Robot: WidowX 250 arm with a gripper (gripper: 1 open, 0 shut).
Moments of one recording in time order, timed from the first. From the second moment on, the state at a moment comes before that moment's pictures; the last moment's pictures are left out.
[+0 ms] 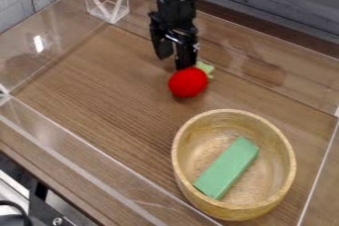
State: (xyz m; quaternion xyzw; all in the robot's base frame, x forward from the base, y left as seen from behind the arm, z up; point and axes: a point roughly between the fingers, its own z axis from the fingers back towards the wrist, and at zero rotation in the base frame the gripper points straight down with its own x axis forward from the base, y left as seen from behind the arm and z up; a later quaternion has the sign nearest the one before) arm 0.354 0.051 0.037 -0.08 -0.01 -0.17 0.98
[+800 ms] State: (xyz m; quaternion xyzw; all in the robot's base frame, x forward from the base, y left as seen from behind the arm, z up) arm 0.358 0.026 0.021 -0.09 -0.01 -0.20 0.98
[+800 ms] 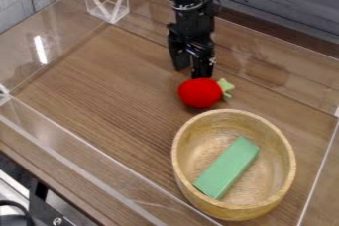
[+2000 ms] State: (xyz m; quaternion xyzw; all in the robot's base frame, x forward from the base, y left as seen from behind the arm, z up) arm 0.367 0.012 0.020 -0.09 0.01 -0.21 0.97
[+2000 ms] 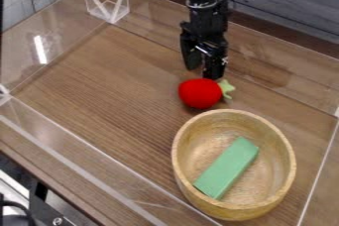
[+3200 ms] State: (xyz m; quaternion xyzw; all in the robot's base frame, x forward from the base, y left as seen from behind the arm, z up) arm 0.364 0.006 0.019 -0.09 0.04 -0.22 0.97
